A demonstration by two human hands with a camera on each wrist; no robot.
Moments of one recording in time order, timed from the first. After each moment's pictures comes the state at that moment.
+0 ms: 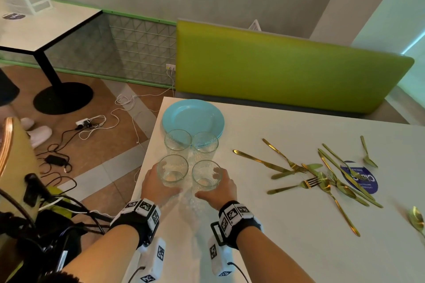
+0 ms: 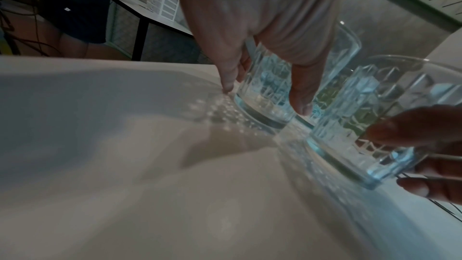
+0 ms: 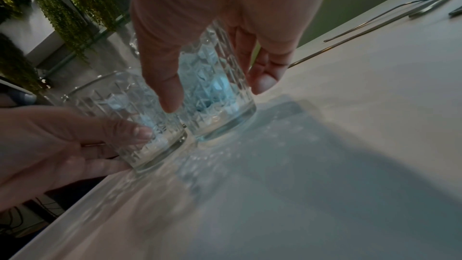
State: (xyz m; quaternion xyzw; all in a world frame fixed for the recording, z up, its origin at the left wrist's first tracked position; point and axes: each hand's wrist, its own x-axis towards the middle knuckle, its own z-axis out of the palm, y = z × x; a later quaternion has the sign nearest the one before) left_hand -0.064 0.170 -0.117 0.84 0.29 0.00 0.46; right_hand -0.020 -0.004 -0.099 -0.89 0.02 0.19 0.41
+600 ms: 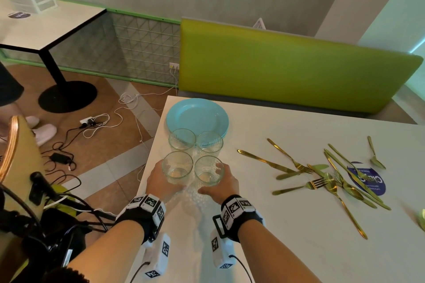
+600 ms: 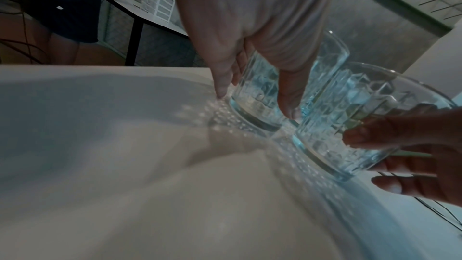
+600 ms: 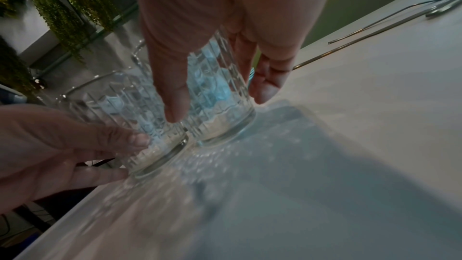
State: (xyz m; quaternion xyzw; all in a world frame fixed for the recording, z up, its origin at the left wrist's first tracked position) left_hand -0.052 0.176 -0.123 0.80 0.31 -0.03 0.50; right_hand -0.010 0.005 -0.100 -0.89 0.02 0.20 0.40
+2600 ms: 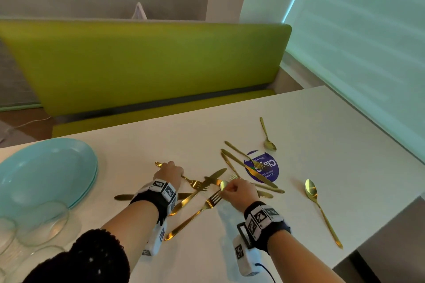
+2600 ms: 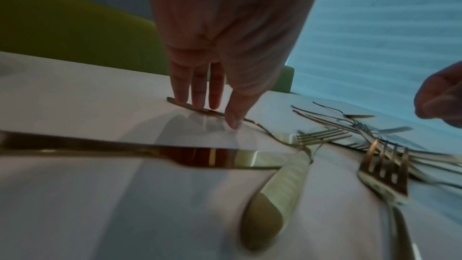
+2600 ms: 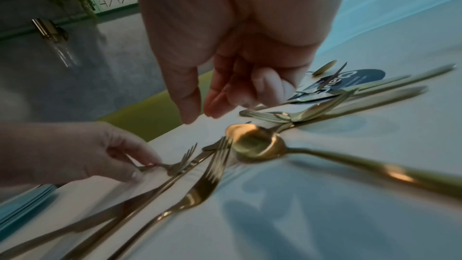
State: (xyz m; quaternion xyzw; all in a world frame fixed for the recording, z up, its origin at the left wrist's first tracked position) left_hand 0.177 -0.108 -0.091 0.96 -0.09 -0.23 0.09; right_hand 0.104 -0.303 -0.075 -0.91 0.19 0.17 0.33
